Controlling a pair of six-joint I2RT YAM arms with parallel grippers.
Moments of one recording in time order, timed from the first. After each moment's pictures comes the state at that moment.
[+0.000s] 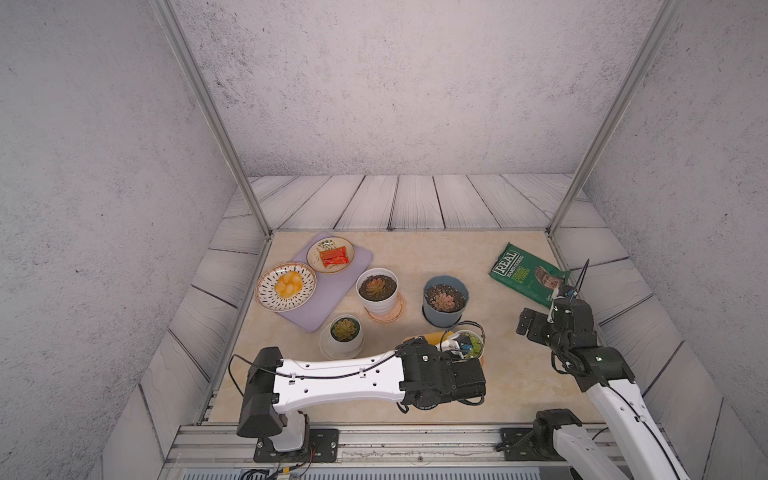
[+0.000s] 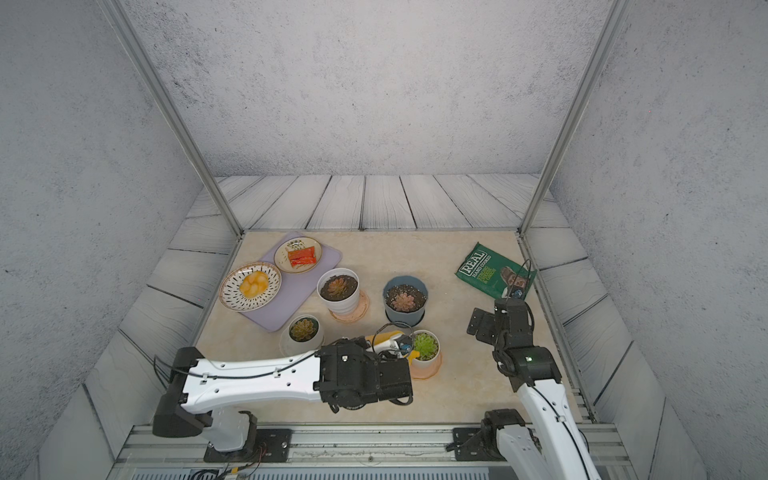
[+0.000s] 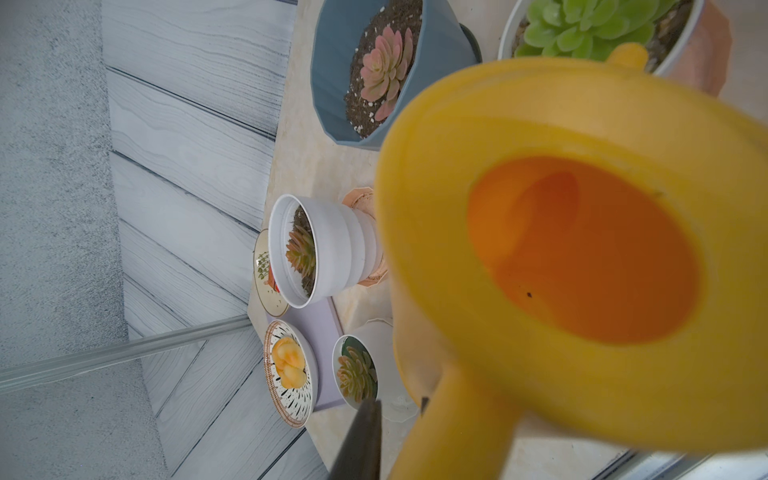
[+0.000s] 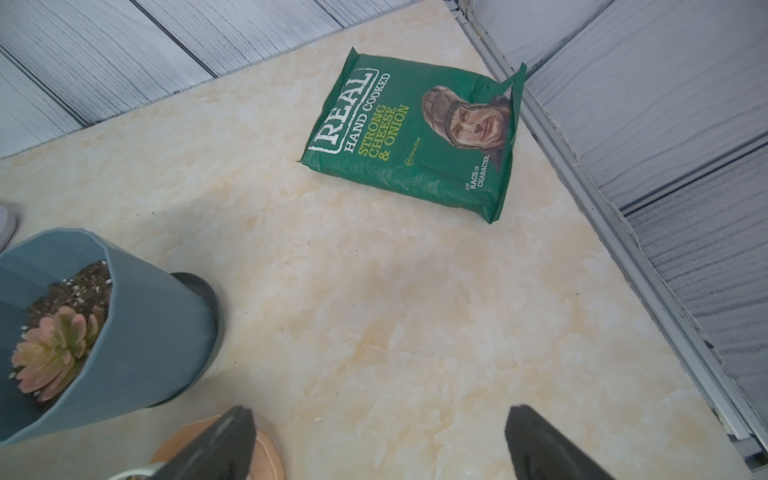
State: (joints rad) left arm -1.49 1.64 1.56 -1.36 -0.78 -0.24; right arm 0.10 0.72 0.71 -0.74 0.19 0.37
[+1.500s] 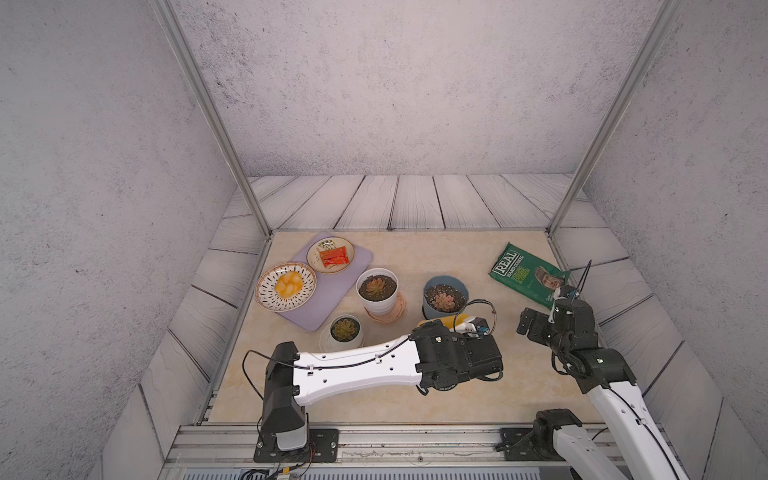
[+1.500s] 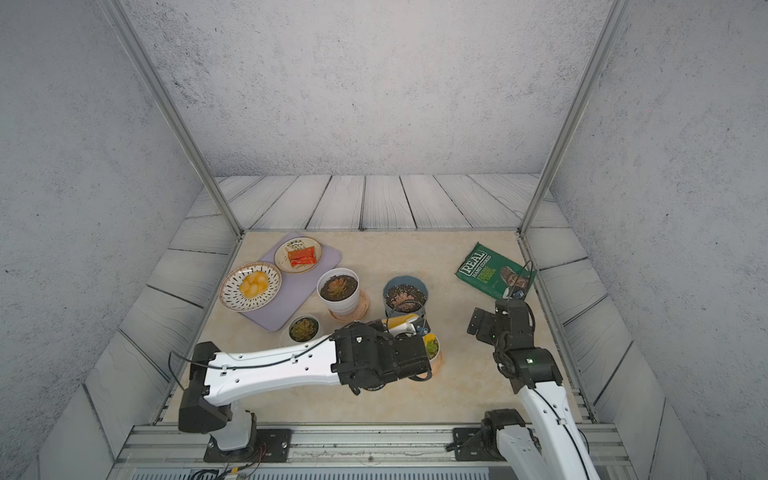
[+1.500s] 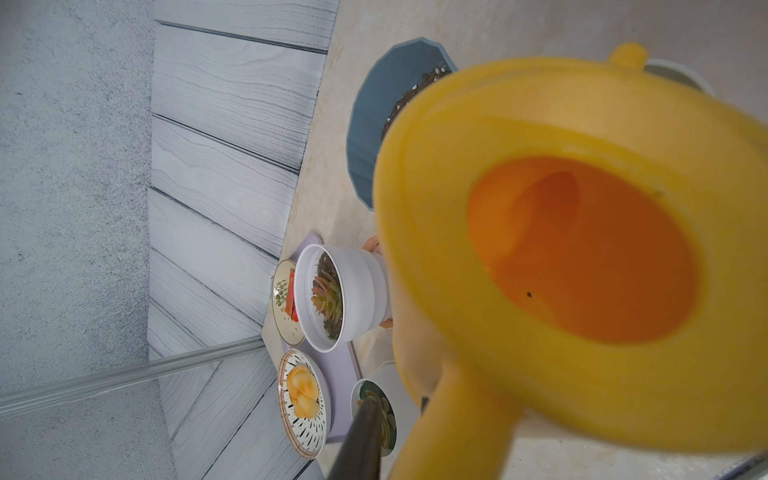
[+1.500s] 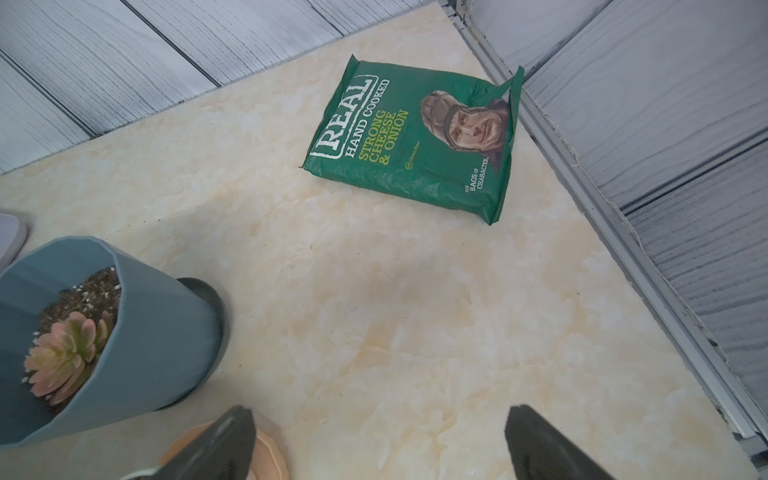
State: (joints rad) left arm -1.41 1.75 1.73 -1.30 -0.81 -0.13; right arm 0.10 0.71 0.71 -0.74 0.19 0.38
